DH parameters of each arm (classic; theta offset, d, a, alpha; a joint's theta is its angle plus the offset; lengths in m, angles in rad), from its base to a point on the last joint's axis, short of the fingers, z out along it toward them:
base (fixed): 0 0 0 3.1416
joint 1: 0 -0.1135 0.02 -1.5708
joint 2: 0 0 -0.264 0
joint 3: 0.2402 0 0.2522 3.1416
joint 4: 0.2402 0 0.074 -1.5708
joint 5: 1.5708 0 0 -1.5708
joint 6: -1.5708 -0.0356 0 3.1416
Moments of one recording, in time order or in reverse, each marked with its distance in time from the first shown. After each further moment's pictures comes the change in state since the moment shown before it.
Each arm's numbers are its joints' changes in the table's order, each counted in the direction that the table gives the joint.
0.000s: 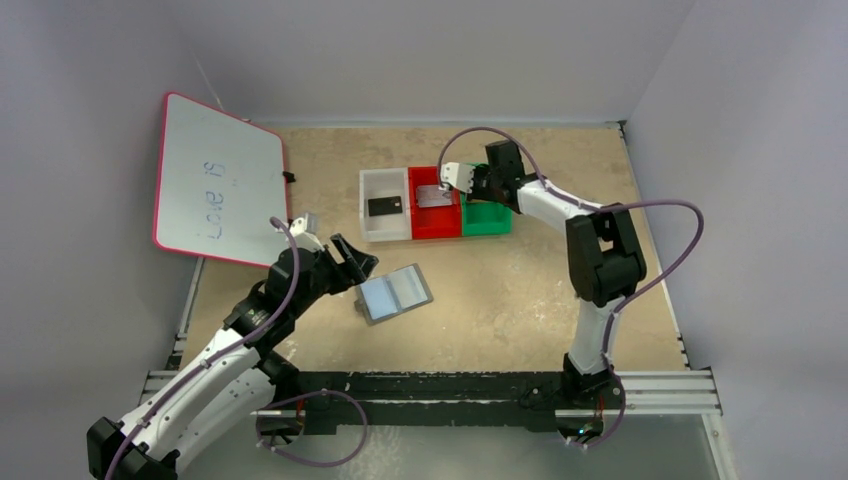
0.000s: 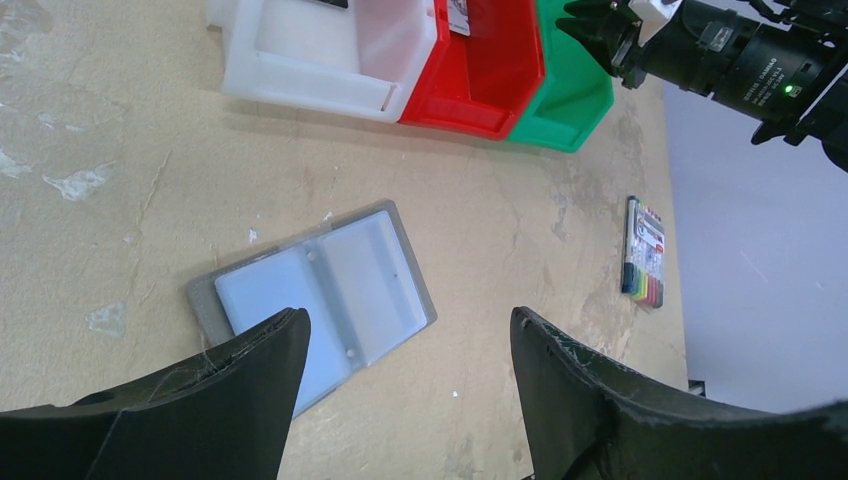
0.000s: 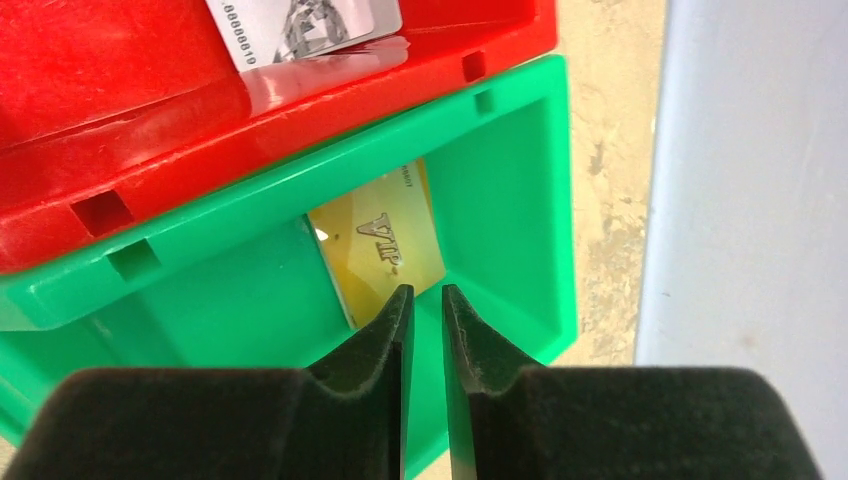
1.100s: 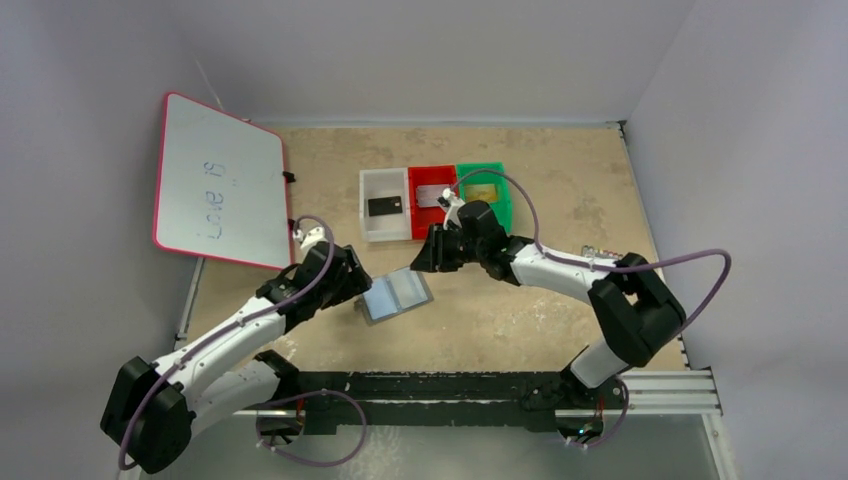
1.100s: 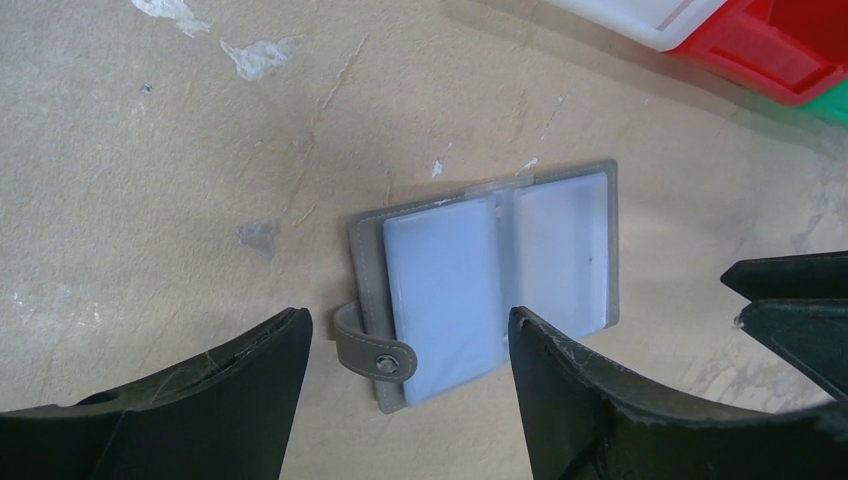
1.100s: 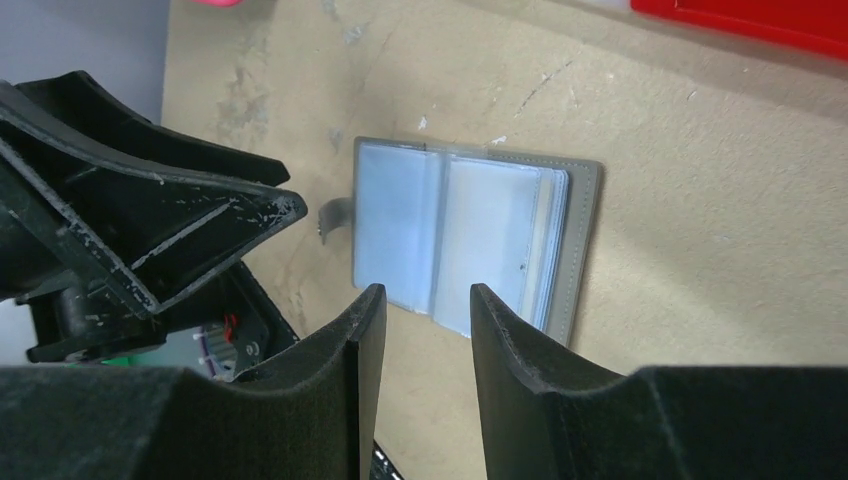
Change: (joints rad) left arm 0.000 -0.294 0.015 0.137 -0.105 0.069; right arm -0.333 0.393 -0.495 -0.266 -0.237 -1.795
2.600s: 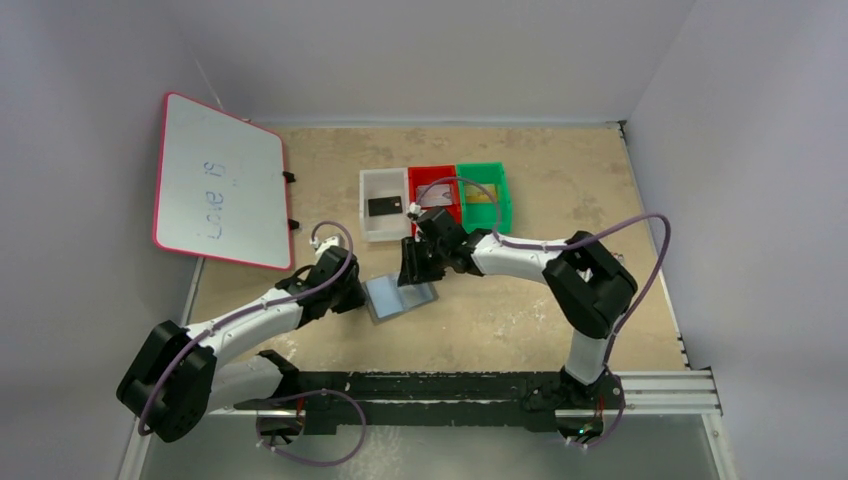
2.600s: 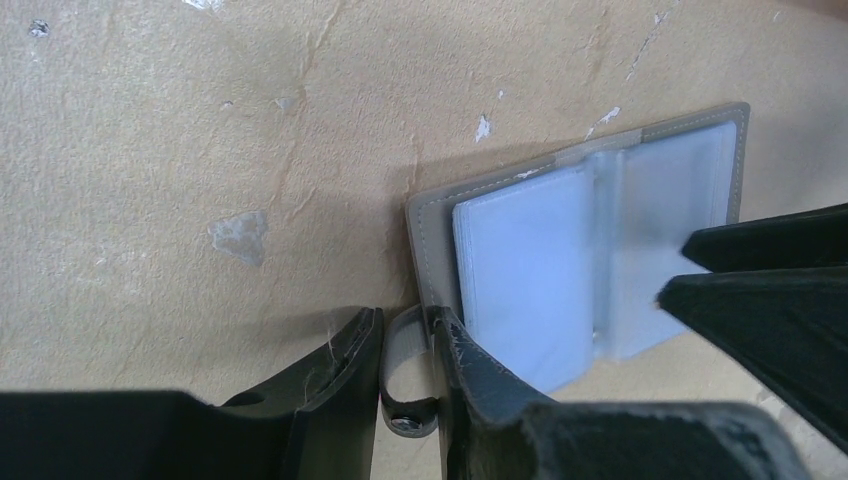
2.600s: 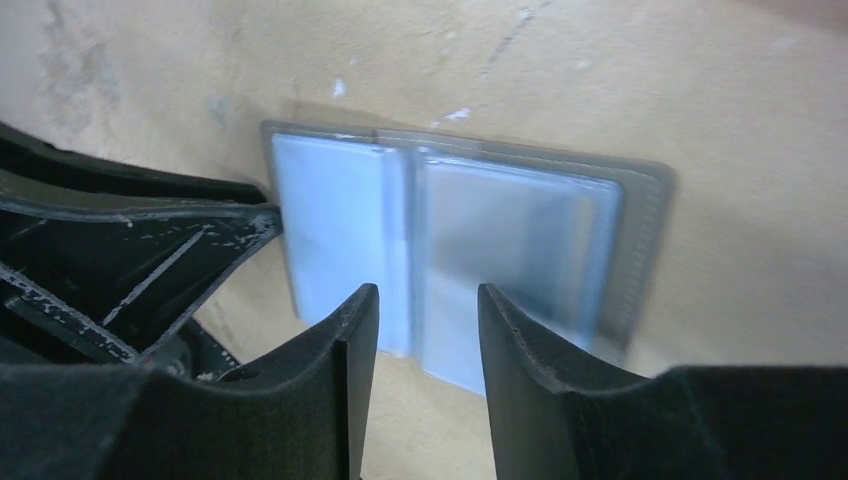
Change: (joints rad) left arm 0.000 -0.193 -0.060 -0.132 0.085 -0.055; right arm -0.127 -0.287 0.231 0.204 0.089 0.024
